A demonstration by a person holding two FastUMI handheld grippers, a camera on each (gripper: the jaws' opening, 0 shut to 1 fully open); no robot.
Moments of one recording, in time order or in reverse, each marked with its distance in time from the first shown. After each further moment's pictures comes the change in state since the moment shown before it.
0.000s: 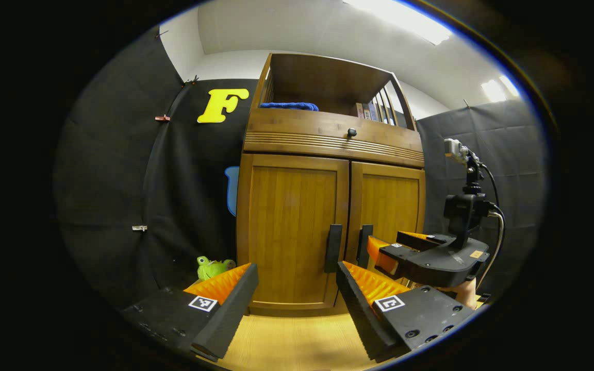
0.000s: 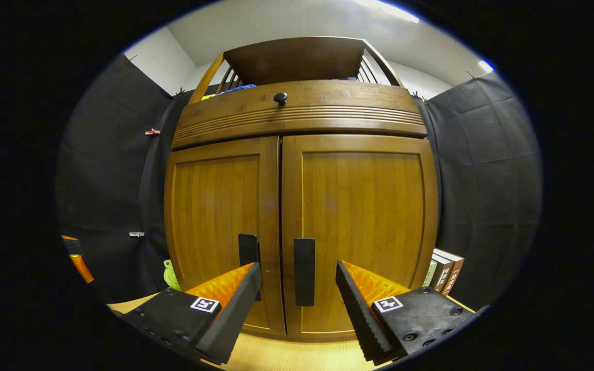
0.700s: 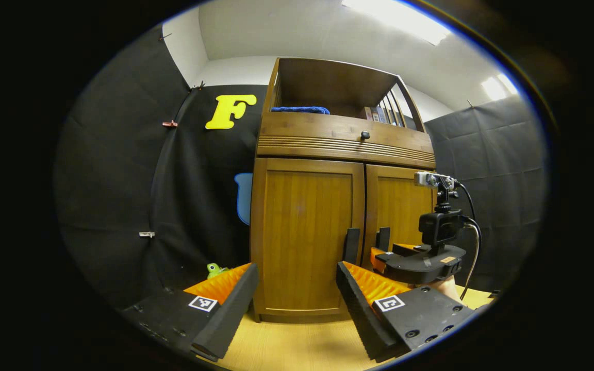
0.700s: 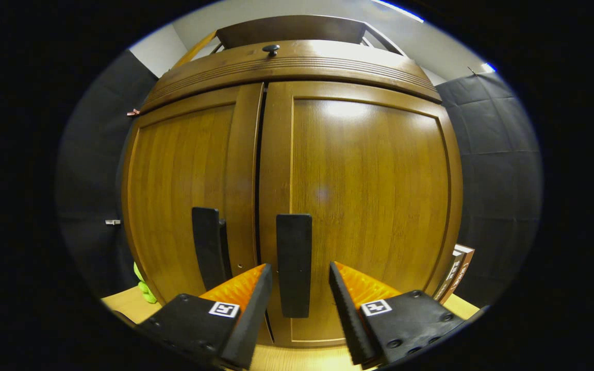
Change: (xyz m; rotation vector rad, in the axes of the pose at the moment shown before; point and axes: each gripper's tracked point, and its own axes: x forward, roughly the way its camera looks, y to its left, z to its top) left arm 0.010 0.028 0.003 0.006 -0.056 0.040; right arm 0.073 -0.016 -0.053 -0.023 0.071 -0.084
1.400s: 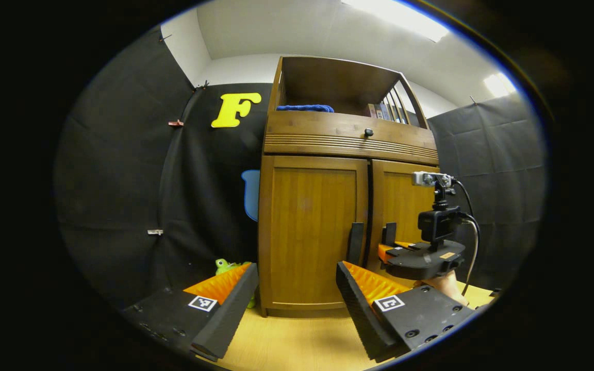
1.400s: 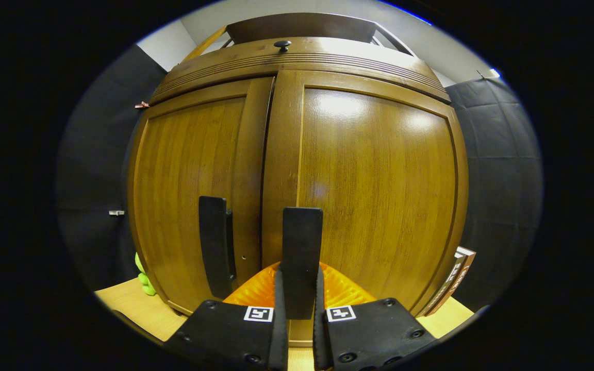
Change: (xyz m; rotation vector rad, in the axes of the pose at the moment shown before) left arm -0.024 0.012 0.001 0.028 0.009 0.057; right arm -0.016 0.003 -0.004 -0.031 0.026 0.046
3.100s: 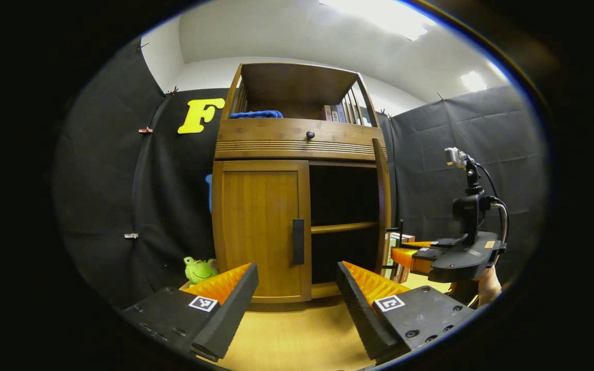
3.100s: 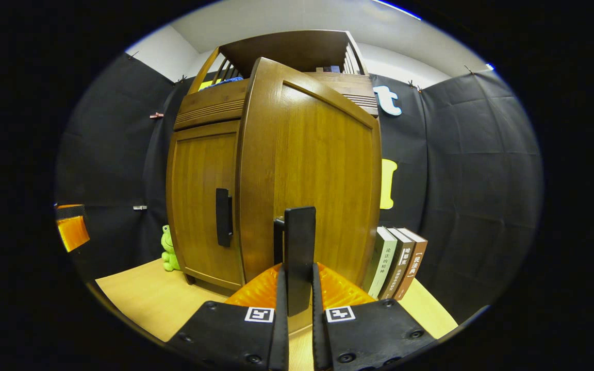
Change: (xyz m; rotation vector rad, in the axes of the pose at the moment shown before) left arm -0.045 -0.108 -0.002 0.023 0.006 -0.183; right arm -0.164 -0.095 0.008 0.009 0.028 0.043
